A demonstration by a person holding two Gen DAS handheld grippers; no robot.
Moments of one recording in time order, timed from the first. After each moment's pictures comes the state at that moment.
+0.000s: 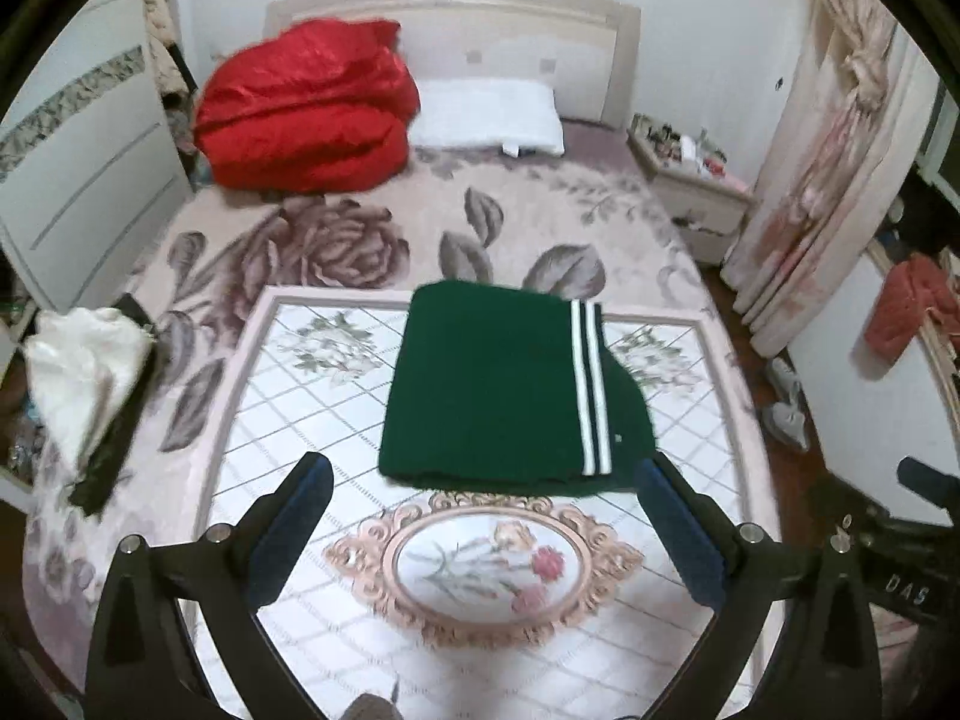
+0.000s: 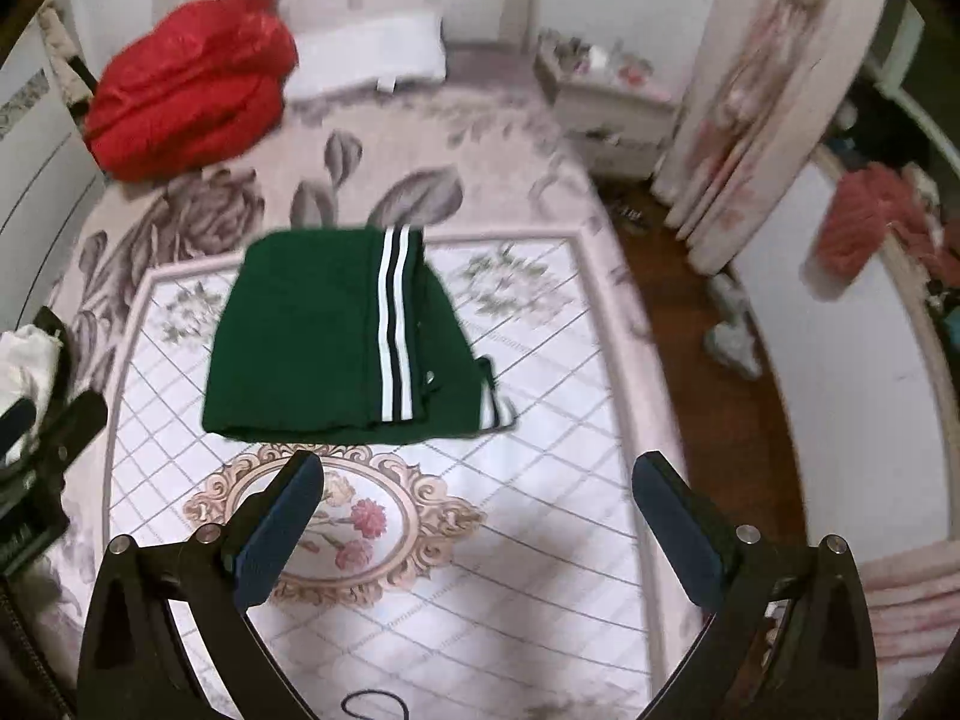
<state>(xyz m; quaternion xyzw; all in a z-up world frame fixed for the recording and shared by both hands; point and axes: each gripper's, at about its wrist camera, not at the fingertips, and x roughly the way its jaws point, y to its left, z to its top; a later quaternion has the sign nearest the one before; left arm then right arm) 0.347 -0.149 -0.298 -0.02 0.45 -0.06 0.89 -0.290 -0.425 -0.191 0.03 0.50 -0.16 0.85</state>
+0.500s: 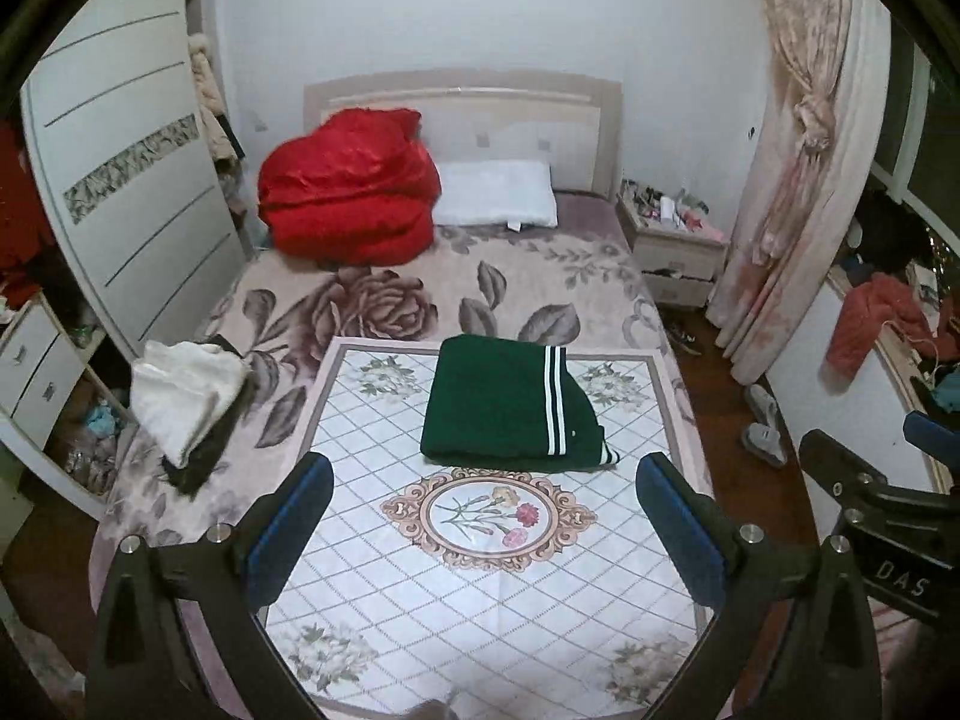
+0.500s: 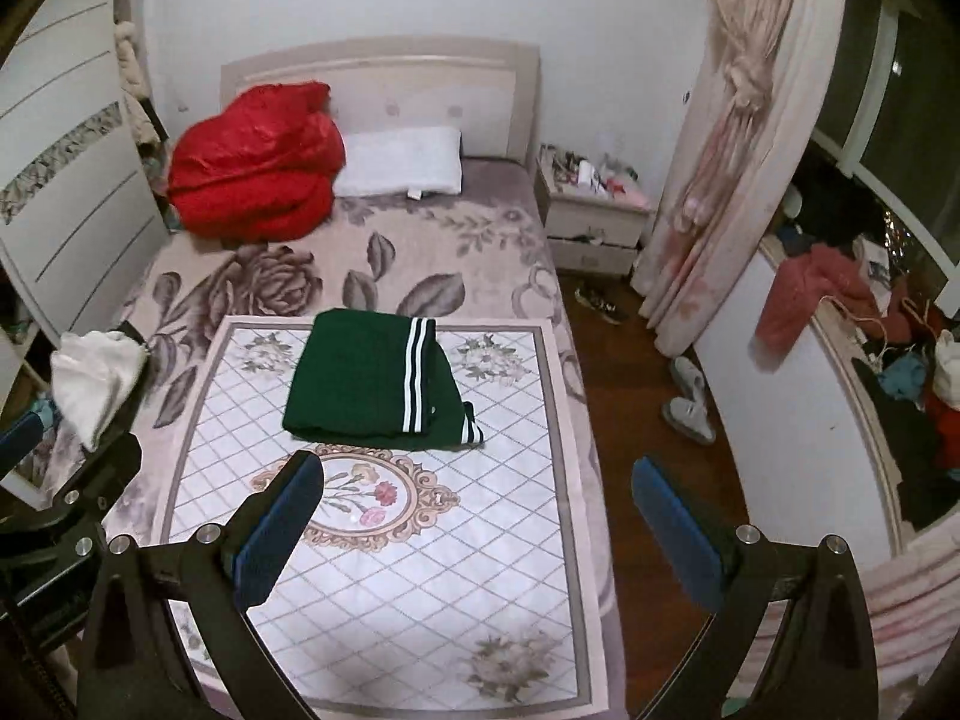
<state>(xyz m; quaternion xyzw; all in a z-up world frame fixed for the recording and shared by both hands) 0.161 -0.155 -0.115 -0.01 0.39 -0.04 0.92 -0.490 -0.390 0.040 -0.01 0.41 -0.13 0.90</state>
